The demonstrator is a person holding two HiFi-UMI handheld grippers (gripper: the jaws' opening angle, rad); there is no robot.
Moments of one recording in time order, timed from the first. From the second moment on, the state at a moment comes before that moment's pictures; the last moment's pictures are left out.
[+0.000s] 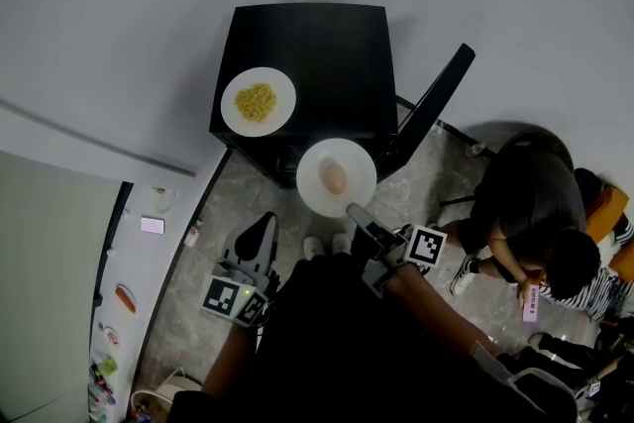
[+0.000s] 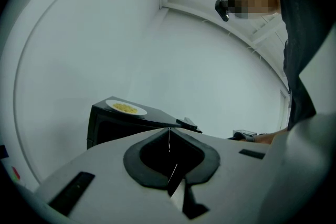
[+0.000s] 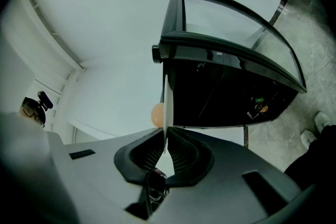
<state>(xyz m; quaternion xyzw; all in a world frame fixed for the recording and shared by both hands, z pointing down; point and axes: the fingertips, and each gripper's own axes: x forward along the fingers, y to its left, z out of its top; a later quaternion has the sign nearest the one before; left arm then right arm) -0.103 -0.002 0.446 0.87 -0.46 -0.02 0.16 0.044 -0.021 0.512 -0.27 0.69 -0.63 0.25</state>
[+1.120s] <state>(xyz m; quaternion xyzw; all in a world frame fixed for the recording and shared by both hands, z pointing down) -0.117 -0.017 0.452 0.87 -0.46 0.00 0.17 0.049 -0.064 0.612 -0.34 0.61 -0.67 0.25</state>
